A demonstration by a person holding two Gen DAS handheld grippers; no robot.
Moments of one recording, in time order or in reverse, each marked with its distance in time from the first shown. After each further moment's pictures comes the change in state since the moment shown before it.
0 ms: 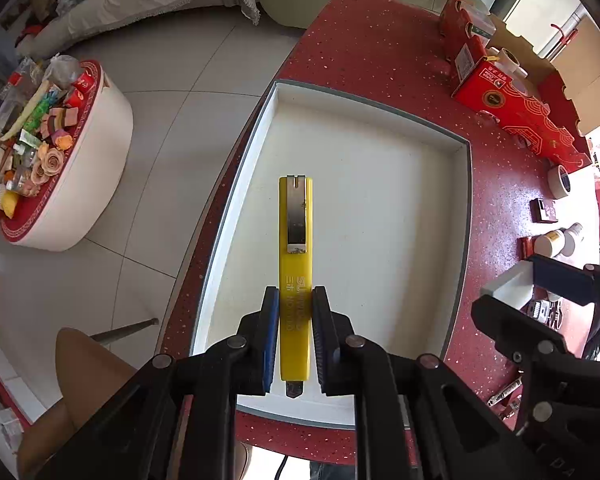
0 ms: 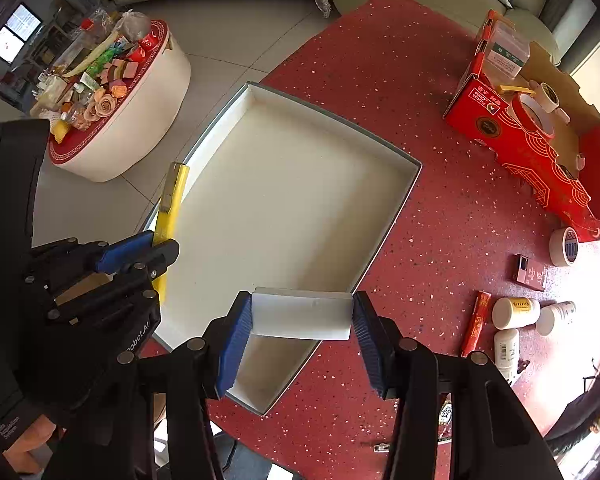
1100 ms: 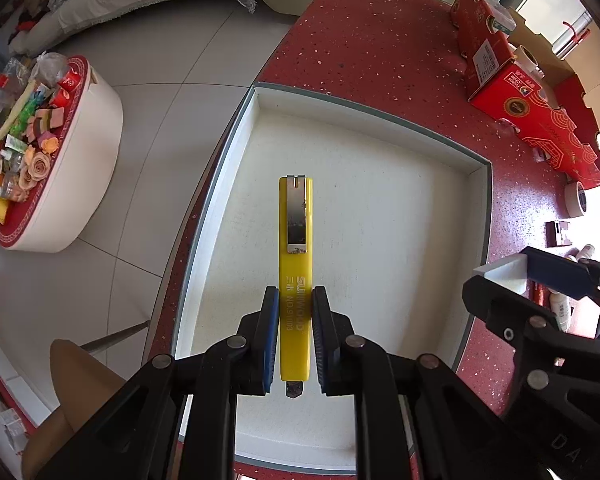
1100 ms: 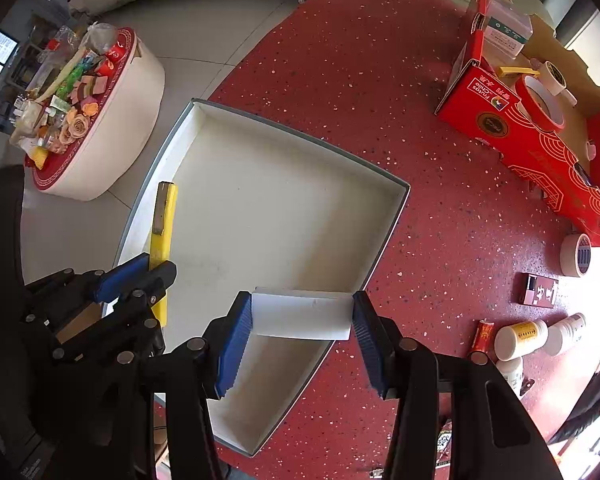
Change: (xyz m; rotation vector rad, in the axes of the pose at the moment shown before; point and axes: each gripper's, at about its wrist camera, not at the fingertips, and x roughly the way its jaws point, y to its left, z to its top) left arm 0.037 -0.010 0.039 -0.018 0.055 0.004; right arm 0.037 -0.027 0.050 0.079 0.063 0.008
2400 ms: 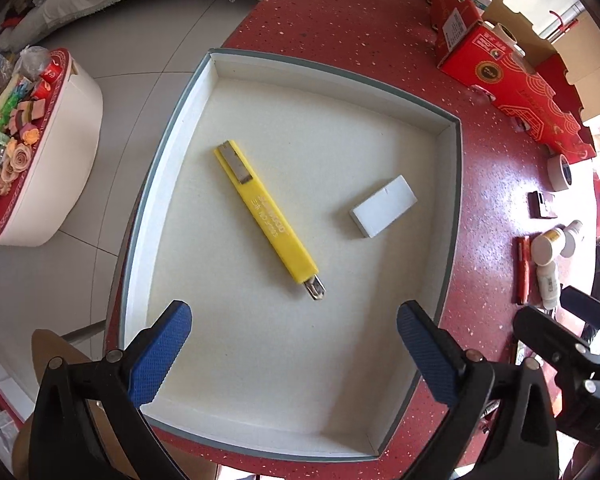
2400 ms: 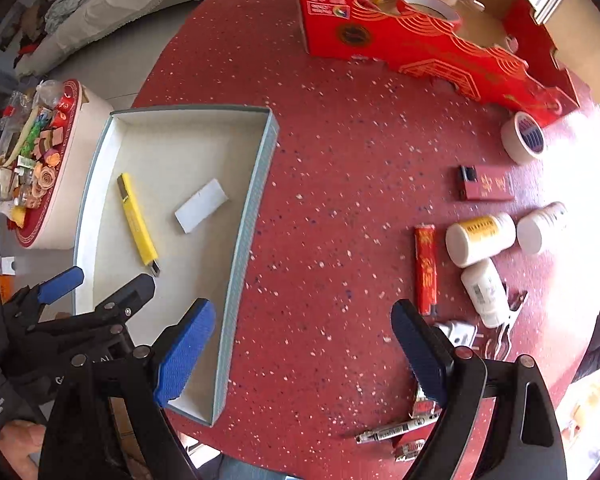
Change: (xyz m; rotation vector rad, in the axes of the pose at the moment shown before) left arm 0.020 -0.033 -0.042 0.052 0.052 -0.070; right arm -0.013 -0.060 -0.087 0.278 -0.005 -0.028
